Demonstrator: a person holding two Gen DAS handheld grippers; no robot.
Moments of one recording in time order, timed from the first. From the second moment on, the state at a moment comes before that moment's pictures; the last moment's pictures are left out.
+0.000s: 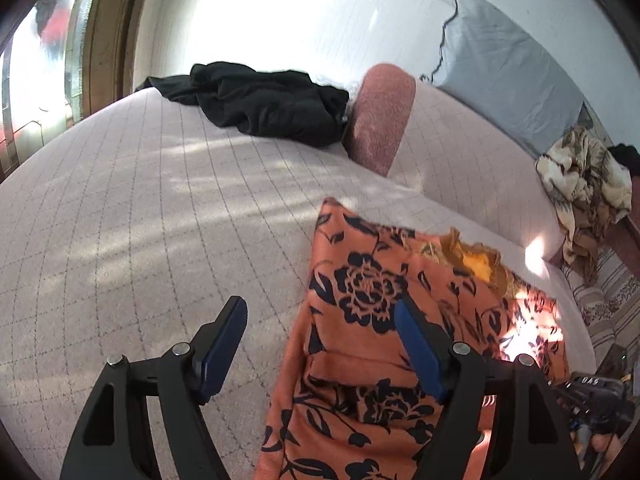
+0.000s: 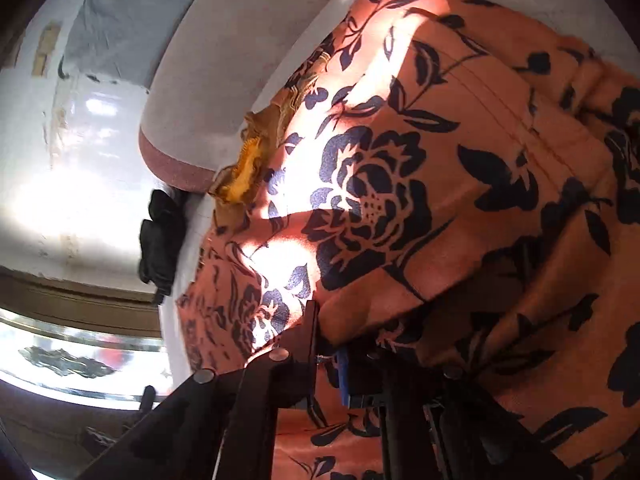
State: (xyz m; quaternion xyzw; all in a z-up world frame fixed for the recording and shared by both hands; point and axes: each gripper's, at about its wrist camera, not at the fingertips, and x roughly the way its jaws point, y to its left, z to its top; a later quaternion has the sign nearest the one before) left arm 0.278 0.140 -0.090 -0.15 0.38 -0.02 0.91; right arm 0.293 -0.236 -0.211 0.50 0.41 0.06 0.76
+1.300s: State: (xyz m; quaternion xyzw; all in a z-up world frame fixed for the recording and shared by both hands) left arm 0.291 0.125 -0.129 -0.08 0.45 0.00 0.89; right arm 0.329 -0.306 -0.114 0.15 0.37 -0.07 0.92
